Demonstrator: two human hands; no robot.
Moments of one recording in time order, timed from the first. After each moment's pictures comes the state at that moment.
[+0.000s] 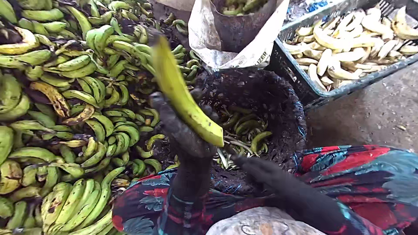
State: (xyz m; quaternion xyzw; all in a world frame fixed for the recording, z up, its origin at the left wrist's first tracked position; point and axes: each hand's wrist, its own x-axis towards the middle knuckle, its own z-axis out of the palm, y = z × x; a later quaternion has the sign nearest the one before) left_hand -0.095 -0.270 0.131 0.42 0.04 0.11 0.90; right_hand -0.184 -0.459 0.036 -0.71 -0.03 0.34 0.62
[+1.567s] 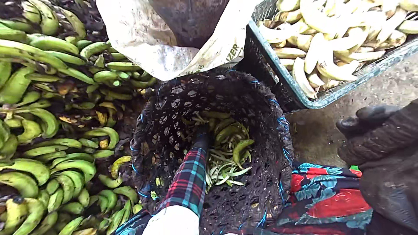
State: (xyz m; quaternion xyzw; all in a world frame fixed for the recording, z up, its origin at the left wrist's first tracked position) left_hand 0.059 -0.330 -0.109 0.91 0.04 -0.40 0.12; right_hand -0.069 -0.613 0.065 -0.61 0.09 -0.17 0.77
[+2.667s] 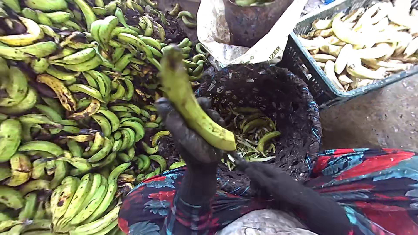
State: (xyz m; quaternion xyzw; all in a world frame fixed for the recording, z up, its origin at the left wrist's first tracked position) left_hand -0.096 -0.253 0.116 0.41 0.02 0.12 0.90; right_hand -0.176 -0.443 0.031 -0.72 -0.03 0.37 0.59
